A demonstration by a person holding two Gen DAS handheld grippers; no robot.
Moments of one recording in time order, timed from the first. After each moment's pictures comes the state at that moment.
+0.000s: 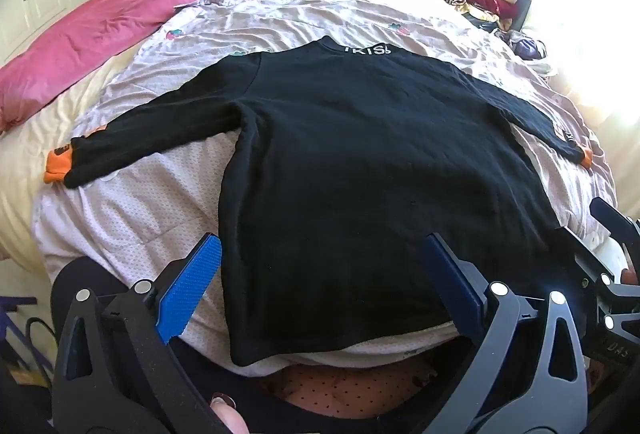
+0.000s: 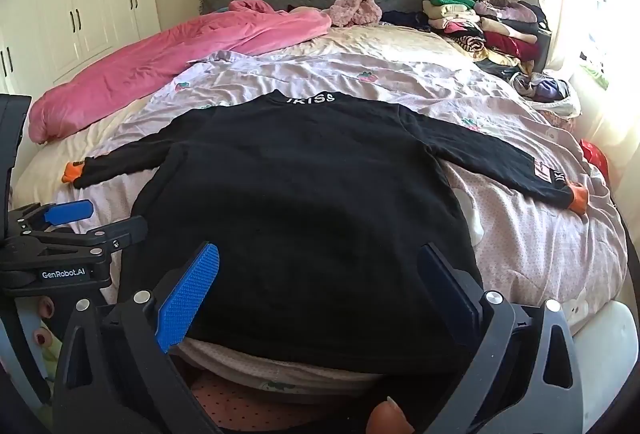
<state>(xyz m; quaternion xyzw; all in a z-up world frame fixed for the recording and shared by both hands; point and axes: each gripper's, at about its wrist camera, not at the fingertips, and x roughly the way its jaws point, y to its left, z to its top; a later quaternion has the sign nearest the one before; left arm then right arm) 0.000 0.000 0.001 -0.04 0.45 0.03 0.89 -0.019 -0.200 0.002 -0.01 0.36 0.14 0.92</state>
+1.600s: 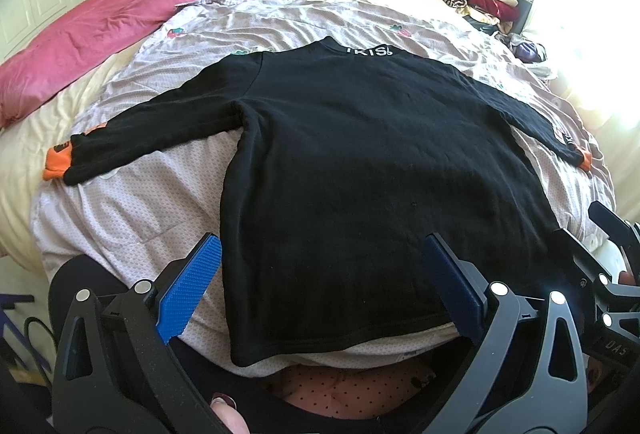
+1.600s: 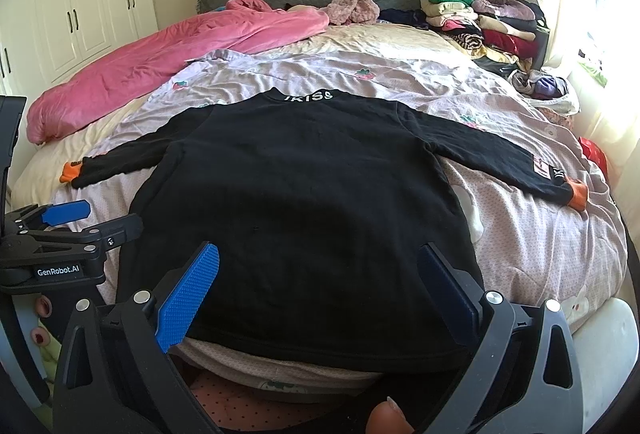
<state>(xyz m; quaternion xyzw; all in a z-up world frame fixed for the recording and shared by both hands) 0.000 0.005 0.003 -0.05 0.44 0.03 0.90 -0.019 -0.201 -0.002 -0.02 0.36 0.14 0.92</state>
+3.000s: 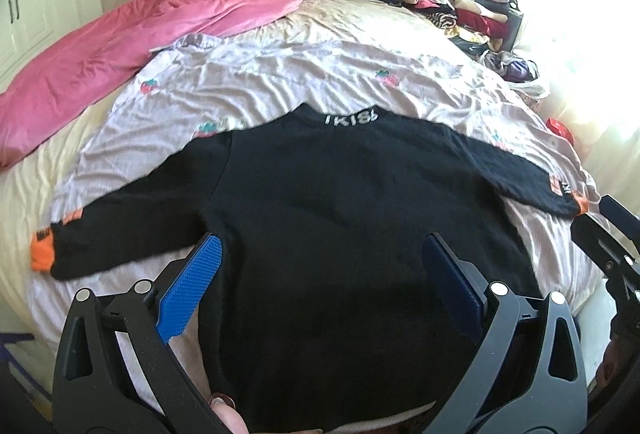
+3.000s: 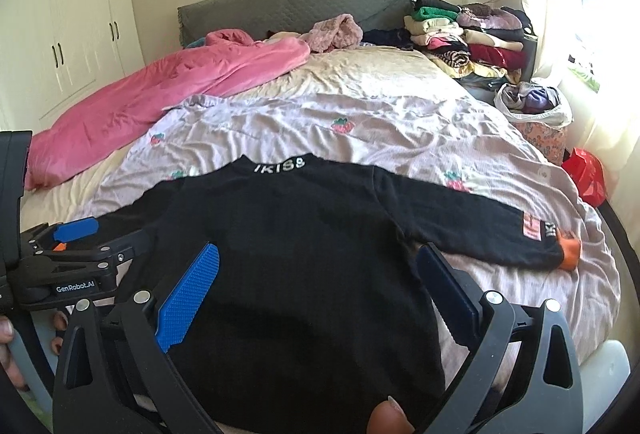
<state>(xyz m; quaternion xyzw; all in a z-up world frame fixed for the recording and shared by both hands) 0.100 -0.010 0.050 -0.04 0.41 0.00 0.91 0.071 -0.225 0.058 0.01 0.33 0.12 0.94</state>
